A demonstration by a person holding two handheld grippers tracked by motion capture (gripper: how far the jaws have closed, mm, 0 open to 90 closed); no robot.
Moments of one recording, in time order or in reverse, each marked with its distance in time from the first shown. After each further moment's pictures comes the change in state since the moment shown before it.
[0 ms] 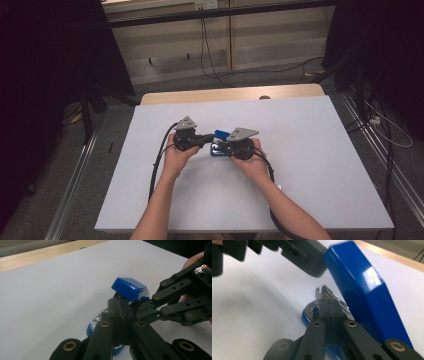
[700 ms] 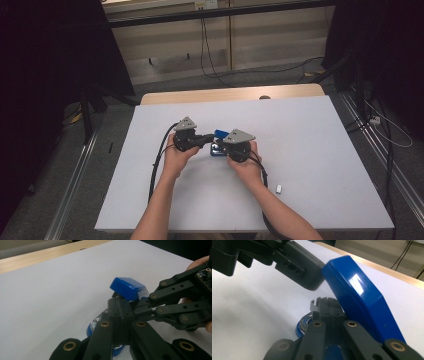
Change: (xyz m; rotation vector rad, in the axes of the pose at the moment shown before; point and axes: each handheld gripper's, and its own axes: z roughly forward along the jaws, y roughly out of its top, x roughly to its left) left arm 0.000 -0.002 0.000 -0.010 -0.005 0.000; right arm 0.012 0.000 0.006 -0.073 -0.124 0.007
